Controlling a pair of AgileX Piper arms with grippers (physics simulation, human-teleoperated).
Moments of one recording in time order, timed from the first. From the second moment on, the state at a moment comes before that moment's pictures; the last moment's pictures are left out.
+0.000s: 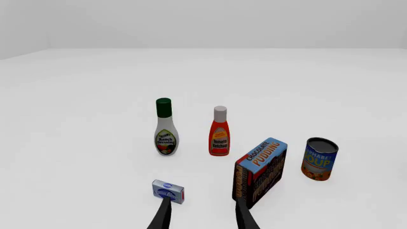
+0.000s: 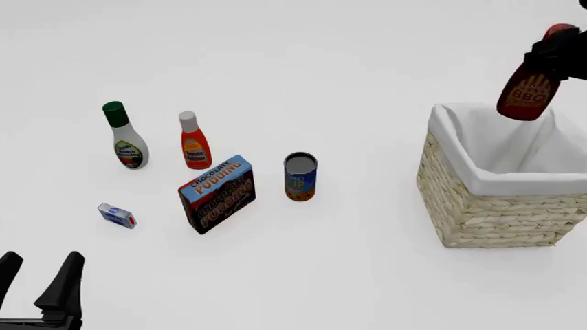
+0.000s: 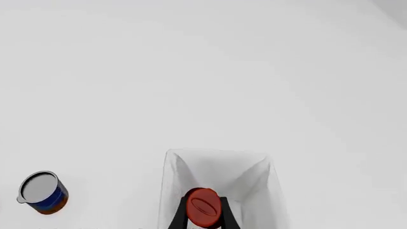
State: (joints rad) left arm 0.00 0.00 0.00 0.00 0.00; right arm -0.09 1.21 -1.34 0.57 -0.20
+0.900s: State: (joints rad) left arm 0.00 0.00 0.00 0.00 0.00; right arm -0.19 1.27 -1.11 0.39 -0.18
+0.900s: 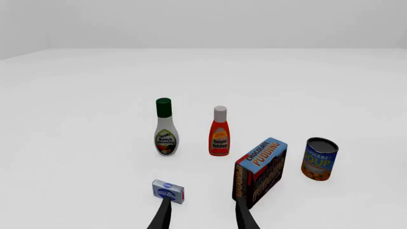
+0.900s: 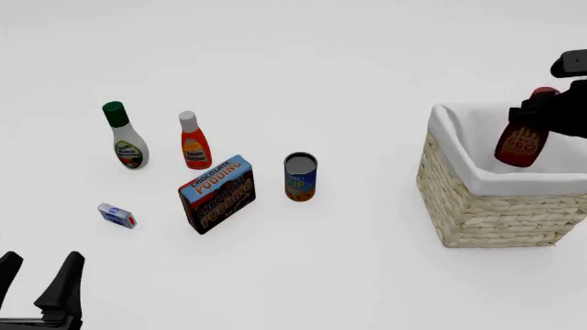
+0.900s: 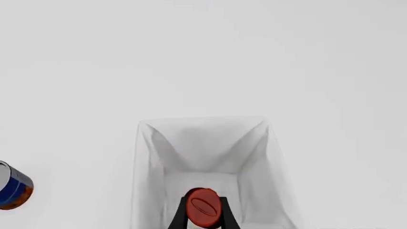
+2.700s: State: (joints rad) left arm 0.00 0.00 0.00 0.00 0.00; right arm -0.21 1.50 -1.08 0.22 -0.16
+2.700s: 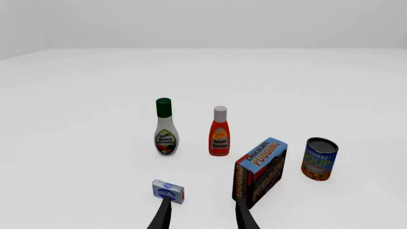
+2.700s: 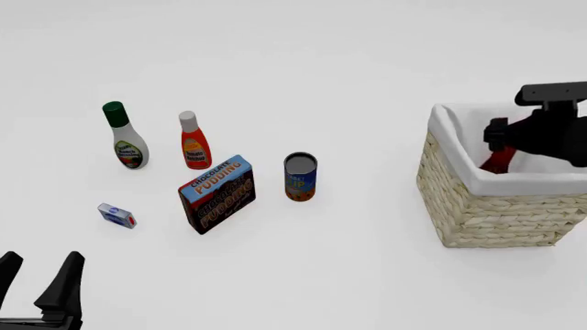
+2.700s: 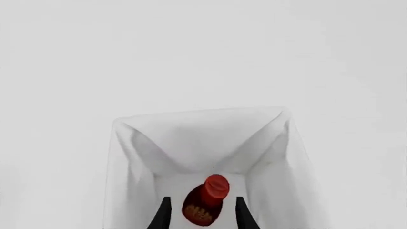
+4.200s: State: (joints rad) left arm 0.00 0.00 0.00 0.00 0.00; right arm -0.16 1.16 -1.21 0.42 -0.18
